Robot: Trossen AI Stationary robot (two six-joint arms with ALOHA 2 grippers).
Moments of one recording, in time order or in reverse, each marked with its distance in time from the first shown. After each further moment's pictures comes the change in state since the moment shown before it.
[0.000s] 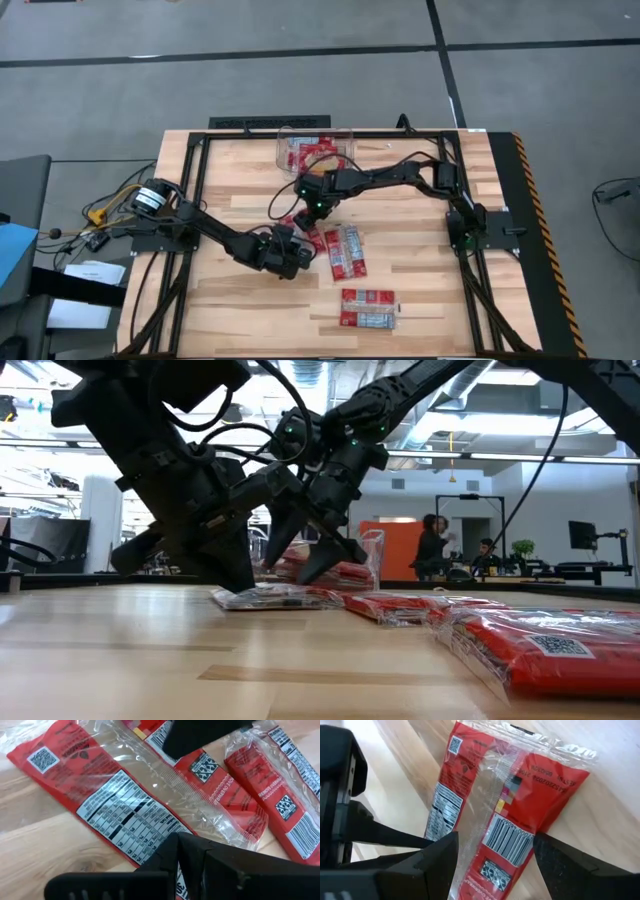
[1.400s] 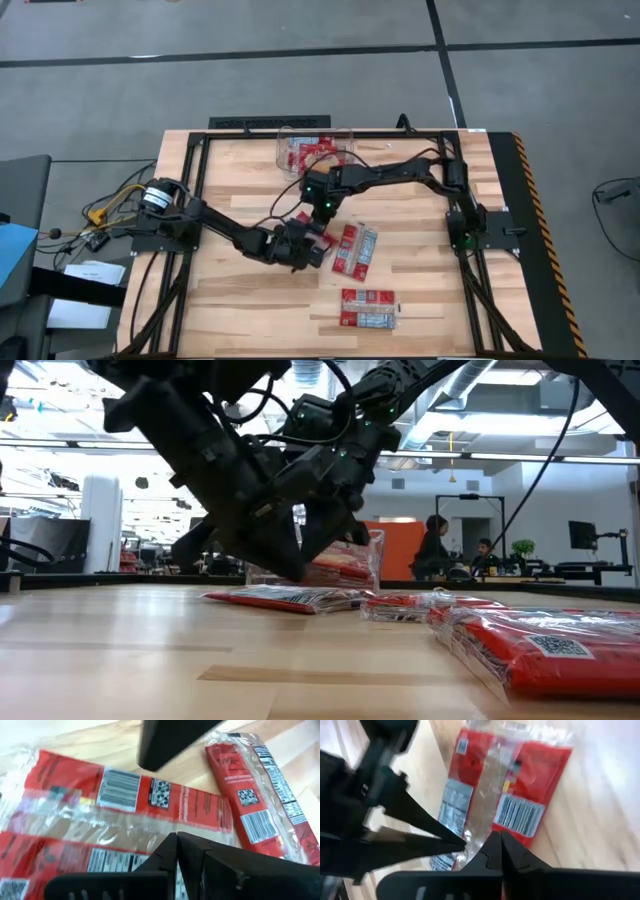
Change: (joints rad) left arm 0.065 0.043 0.067 0.154 0.025 0.268; right arm -0.019 -0.084 -0.026 -0.119 -0.040 -0.322
